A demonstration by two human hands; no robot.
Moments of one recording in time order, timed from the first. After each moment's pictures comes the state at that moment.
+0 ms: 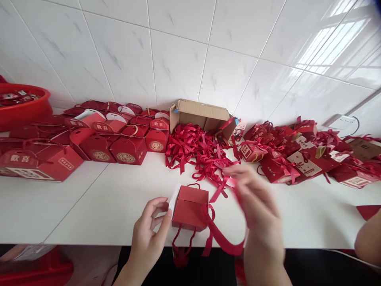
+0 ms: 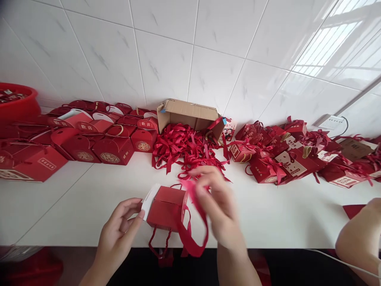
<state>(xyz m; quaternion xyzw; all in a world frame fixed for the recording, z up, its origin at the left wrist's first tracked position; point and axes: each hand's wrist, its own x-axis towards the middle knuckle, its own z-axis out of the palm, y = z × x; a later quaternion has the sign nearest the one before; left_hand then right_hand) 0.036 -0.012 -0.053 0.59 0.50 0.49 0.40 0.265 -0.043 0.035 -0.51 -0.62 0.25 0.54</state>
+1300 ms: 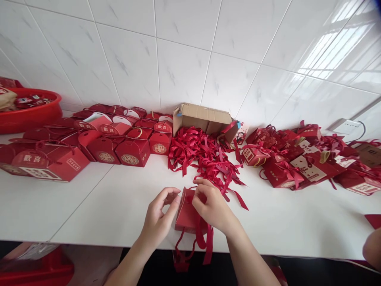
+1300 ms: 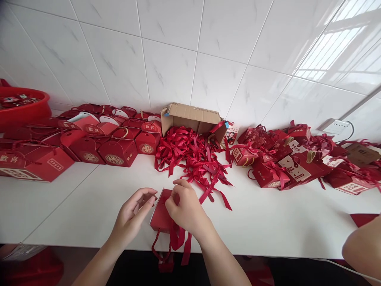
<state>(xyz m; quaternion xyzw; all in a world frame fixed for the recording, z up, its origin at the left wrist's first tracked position) 0.046 0.020 -0.041 0.65 0.45 0.42 0.44 0.216 0.001 0.000 -0.59 -0.64 0.32 0.36</state>
